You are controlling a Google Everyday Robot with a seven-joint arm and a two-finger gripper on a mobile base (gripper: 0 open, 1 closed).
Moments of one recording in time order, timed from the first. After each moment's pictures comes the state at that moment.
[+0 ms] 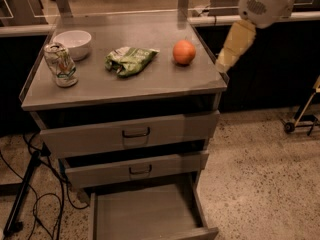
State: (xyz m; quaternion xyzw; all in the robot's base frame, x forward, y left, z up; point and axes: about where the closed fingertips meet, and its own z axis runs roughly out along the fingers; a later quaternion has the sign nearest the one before) arm 0.587 -0.205 0.979 -0.41 0.89 -0.07 0.15
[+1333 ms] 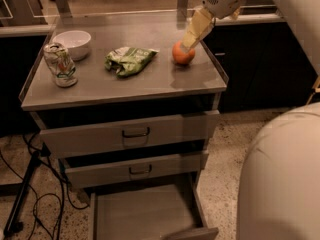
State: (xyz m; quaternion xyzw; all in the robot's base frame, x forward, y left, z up) arm 0.677 -0.140 0.961 -0.35 0.92 -0.03 0.17
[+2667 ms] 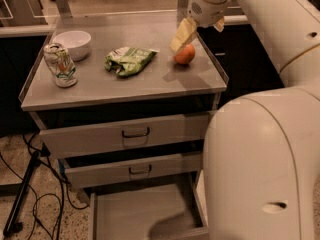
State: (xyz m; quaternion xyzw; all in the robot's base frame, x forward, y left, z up) arm 0.721 -0.120 0.920 -0.32 0.93 0.00 0.16
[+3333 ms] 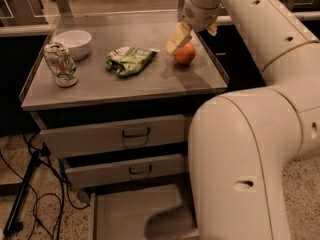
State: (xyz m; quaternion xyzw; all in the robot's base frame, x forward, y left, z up) arm 0.741 -0.109 0.898 -0.32 0.94 0.01 0.15
